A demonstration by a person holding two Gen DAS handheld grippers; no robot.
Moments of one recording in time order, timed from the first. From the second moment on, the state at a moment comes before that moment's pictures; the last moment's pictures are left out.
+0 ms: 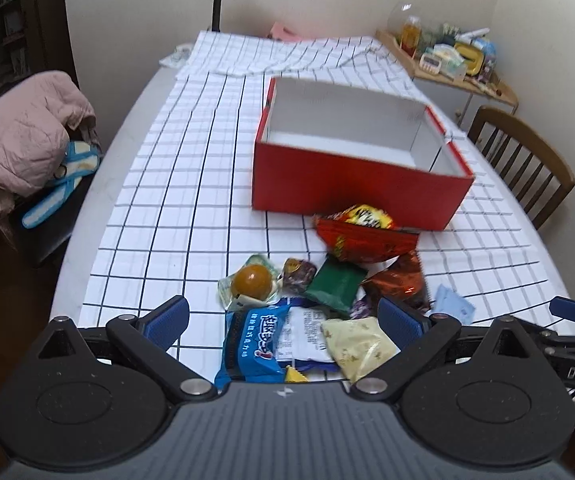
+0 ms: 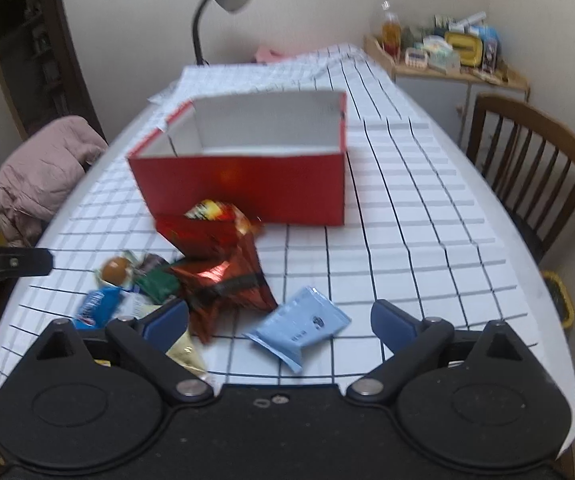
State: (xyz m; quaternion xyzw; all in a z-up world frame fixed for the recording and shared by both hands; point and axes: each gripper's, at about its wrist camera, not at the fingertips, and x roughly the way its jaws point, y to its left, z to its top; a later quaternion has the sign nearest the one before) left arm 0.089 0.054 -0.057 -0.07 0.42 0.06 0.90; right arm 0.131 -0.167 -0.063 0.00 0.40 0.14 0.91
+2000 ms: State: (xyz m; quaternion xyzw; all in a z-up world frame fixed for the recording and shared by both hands) left arm 0.122 0.090 -0.078 -0.17 0.50 0.06 0.85; right arm 0.182 -0.153 -0.065 0.01 0.45 0.12 0.88
